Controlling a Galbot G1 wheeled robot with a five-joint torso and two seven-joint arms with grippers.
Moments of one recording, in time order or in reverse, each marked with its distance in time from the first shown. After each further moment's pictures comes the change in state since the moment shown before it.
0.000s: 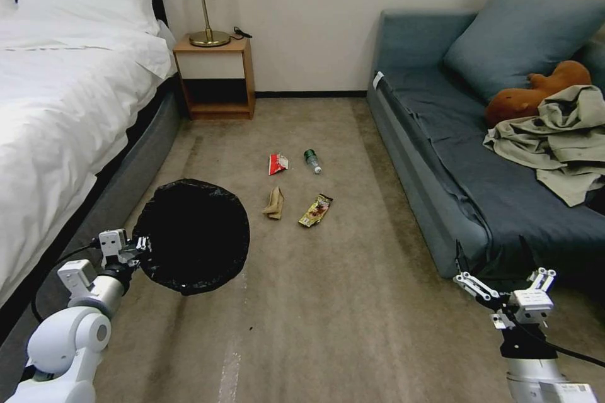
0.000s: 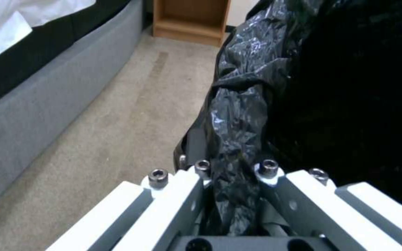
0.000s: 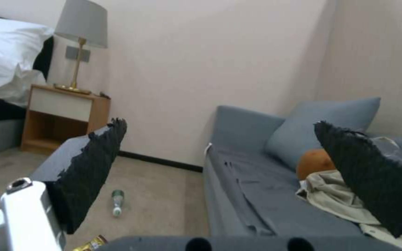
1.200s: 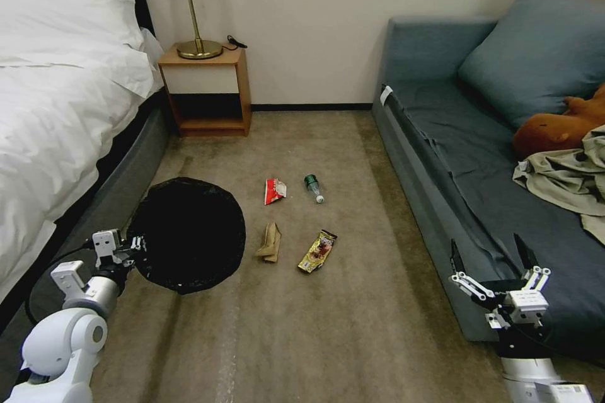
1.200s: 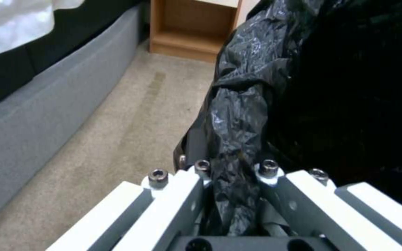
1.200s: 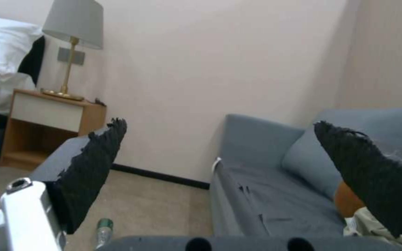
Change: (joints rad) left arm 0.005 -0.006 -0.014 -0.010 -0.008 -0.003 -0.017; right arm 0.003 0.000 -0.014 -0.011 0.006 0.038 -0.019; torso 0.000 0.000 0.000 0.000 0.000
